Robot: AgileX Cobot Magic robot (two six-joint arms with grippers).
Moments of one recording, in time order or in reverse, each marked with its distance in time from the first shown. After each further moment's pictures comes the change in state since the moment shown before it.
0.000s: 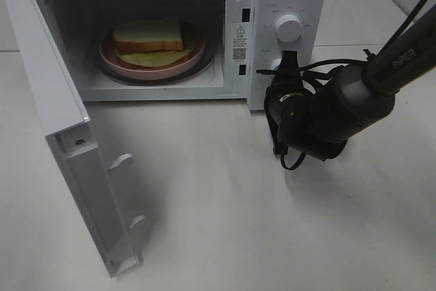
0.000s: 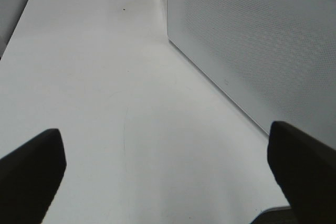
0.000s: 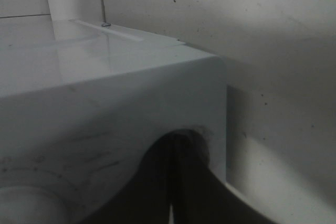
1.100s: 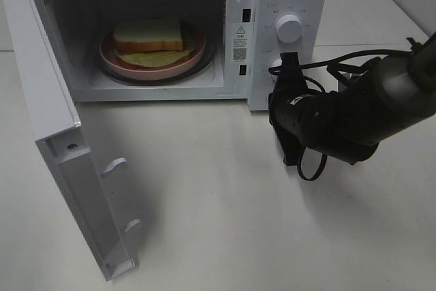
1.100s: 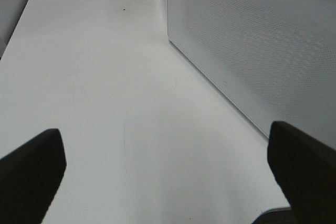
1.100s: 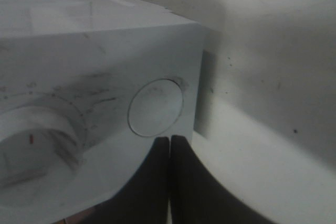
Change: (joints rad) left arm 0.000 0.000 0.000 0.000 0.000 0.000; right arm 0.019 -0.154 0.153 -0.060 0.125 -0.054
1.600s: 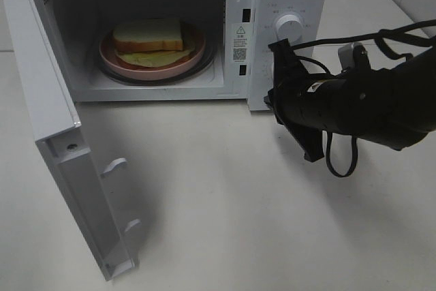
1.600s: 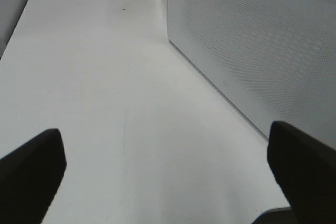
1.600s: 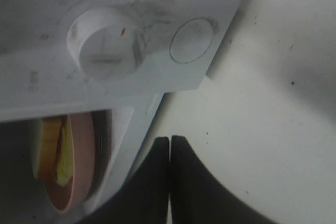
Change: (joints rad) left arm 0.000 0.000 0.000 0.000 0.000 0.000; right arm 0.000 -0.221 0.093 -0.131 0.208 -0.233
